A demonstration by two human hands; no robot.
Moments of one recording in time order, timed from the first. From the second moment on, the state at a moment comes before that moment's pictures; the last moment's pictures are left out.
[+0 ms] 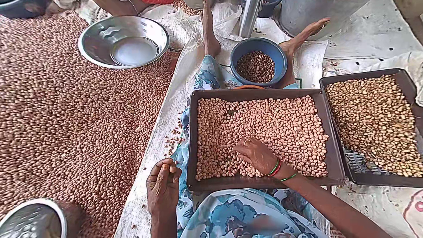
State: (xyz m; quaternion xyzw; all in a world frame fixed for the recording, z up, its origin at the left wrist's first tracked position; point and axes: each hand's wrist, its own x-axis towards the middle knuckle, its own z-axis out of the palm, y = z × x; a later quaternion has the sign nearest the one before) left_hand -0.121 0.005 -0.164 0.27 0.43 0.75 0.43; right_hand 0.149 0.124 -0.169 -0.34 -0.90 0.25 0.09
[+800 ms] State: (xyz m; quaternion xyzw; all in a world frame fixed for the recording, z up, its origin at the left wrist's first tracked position) left_hand -0.136 0.000 -0.166 0.22 0.42 0.78 0.42; right_hand 0.128 0.218 -0.131 -0.40 -0.90 0.13 0.12
